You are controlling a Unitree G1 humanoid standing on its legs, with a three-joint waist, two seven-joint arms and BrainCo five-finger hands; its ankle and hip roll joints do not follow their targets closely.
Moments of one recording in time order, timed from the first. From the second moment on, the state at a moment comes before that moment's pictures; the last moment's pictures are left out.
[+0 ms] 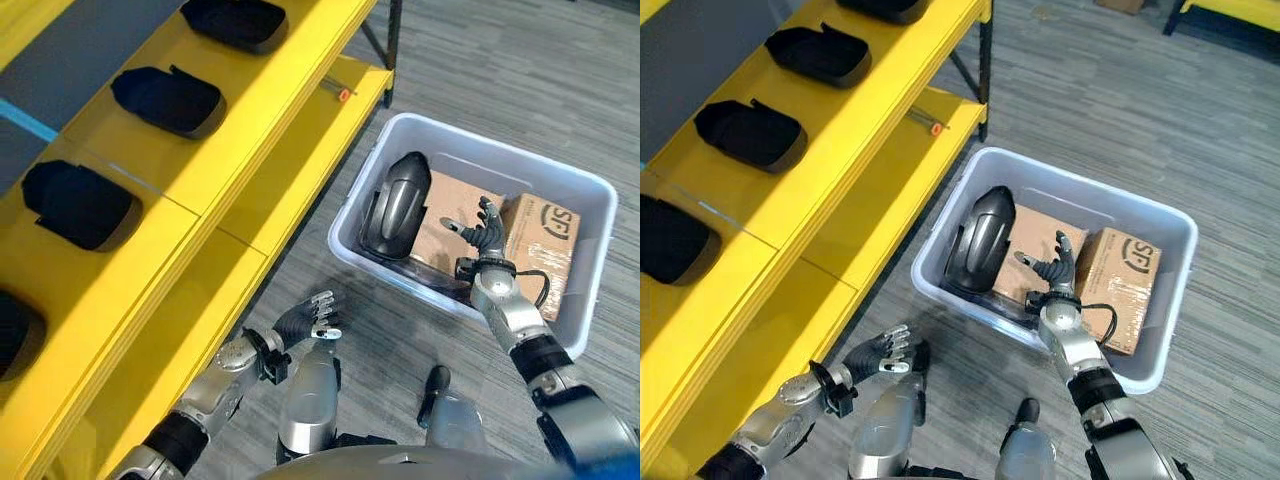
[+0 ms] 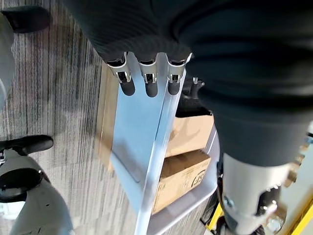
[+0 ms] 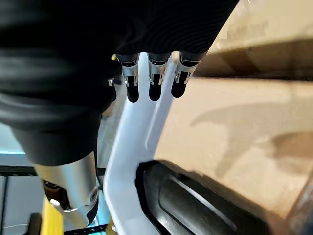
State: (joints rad) left arm -0.06 0.52 -0.46 0.19 -0.60 0.06 -0.39; right arm -0.45 -0.37 0.25 0.52 0.42 0.01 -0.49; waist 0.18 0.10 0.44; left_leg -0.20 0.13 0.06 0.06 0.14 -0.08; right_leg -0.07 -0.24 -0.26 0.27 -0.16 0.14
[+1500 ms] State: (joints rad) left arm -0.23 0.52 -0.56 0.10 -0.70 0.05 -0.23; right arm -0.85 -0.39 0.21 0.78 0.26 -0.16 -1.08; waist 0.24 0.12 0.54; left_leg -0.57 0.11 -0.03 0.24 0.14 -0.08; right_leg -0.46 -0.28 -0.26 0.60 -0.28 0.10
